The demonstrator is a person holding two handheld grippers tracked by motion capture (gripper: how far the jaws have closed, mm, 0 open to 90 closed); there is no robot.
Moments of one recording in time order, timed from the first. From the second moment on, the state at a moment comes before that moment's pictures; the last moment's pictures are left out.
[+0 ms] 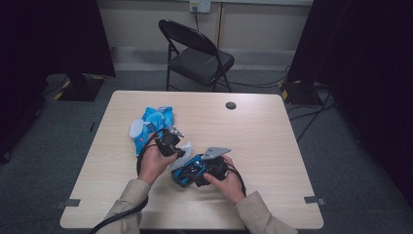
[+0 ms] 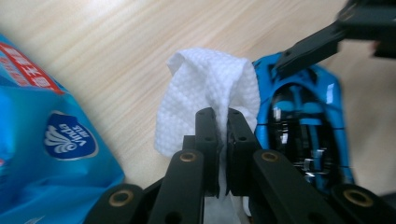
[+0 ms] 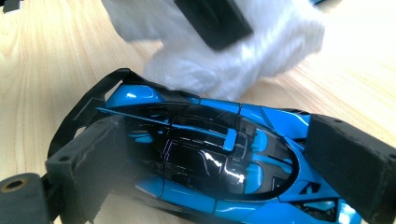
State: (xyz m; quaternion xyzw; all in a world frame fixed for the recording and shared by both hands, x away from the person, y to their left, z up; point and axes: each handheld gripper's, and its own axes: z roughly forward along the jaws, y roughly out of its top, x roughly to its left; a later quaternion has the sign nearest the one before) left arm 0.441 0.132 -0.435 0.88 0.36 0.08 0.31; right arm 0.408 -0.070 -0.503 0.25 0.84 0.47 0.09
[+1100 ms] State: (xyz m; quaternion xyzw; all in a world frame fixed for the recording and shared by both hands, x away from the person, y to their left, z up) left arm 0.466 0.084 -0.478 0.89 0.35 0.10 0.27; right arm 0.409 -0.071 -0.503 0.25 0.84 0.47 0.08
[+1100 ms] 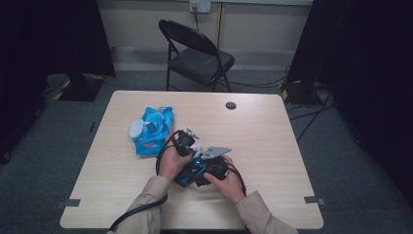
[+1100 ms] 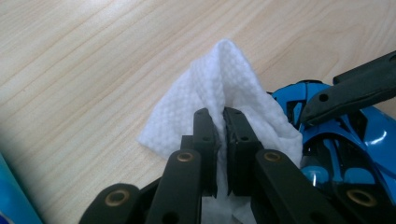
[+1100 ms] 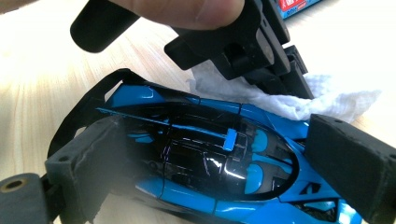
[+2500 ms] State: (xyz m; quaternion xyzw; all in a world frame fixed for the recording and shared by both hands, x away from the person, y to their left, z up) left arm 0.419 0.156 -0.474 0.89 0.36 0.05 0.26; right arm 0.410 -0.071 -0.503 0.25 0.84 0.47 0.08
